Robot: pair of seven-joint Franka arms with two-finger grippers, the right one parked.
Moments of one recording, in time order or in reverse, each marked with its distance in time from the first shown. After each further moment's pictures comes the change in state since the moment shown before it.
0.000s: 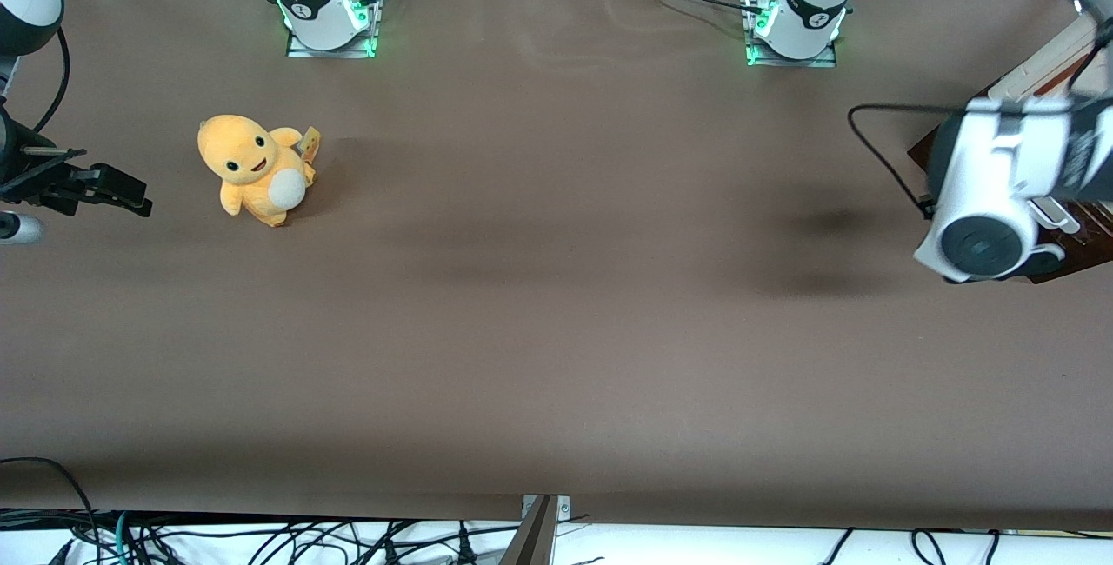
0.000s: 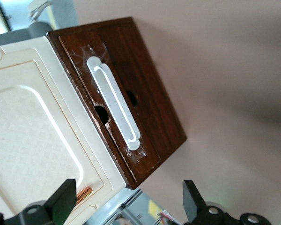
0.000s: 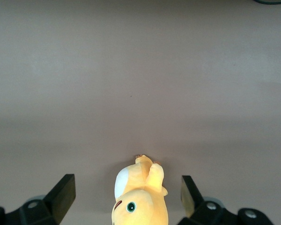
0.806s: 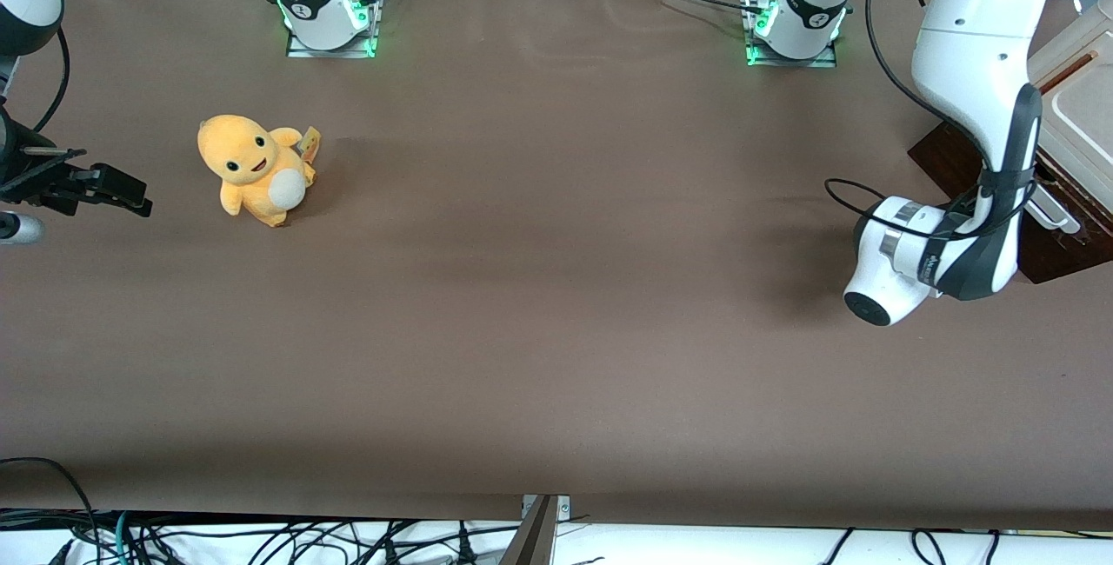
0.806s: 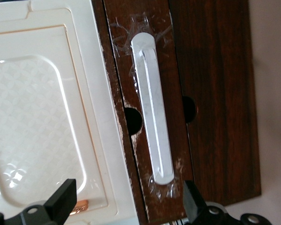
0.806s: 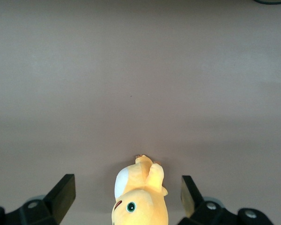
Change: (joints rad) arm 0.031 0.261 0.019 -0.076 0.276 -0.094 -0.415
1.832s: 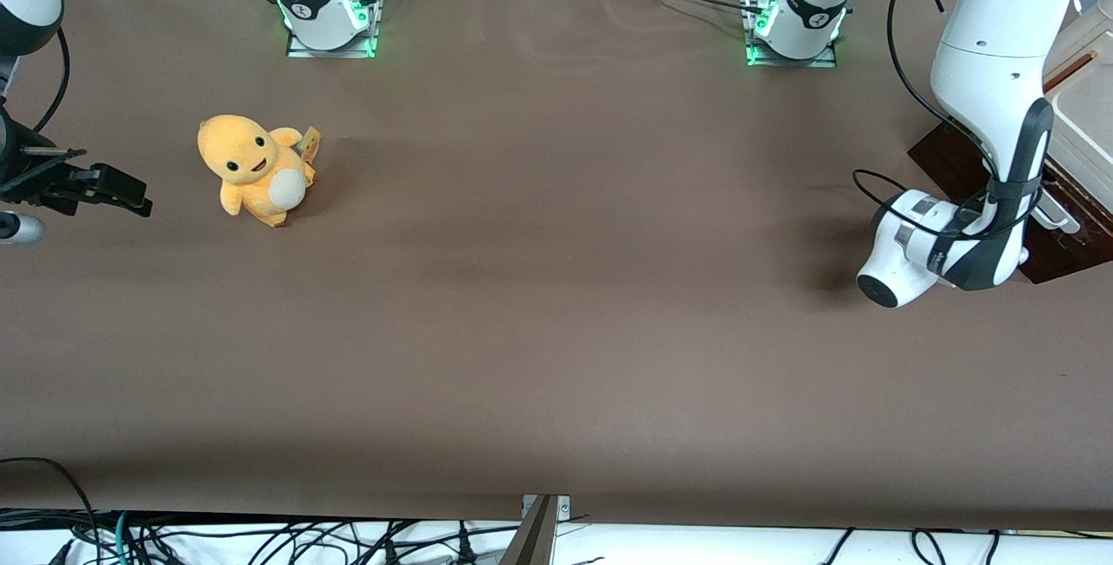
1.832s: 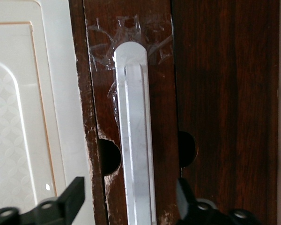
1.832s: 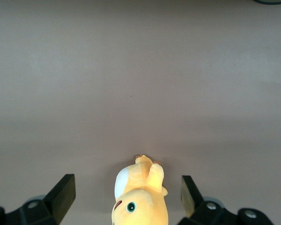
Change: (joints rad) arm 0.091 0.001 0.002 -0.125 0.110 0.125 -0.149
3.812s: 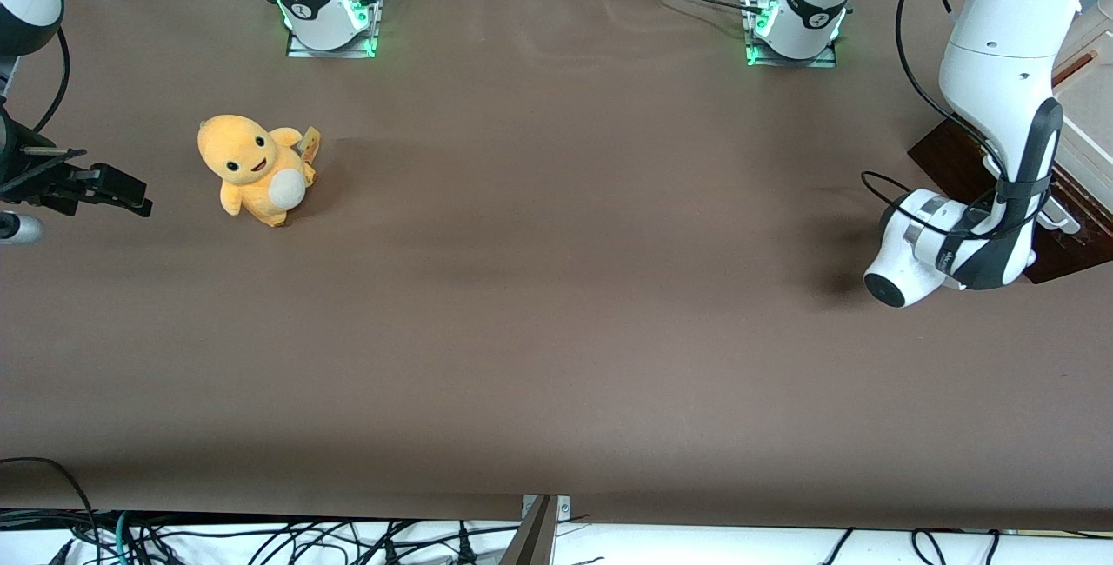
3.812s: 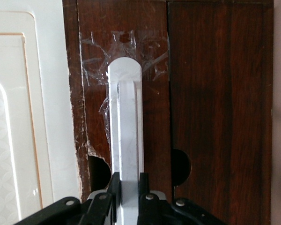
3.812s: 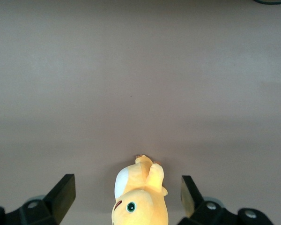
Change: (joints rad) arm 0.026 0.000 -0.011 -0.005 0.032 0.047 -0.028
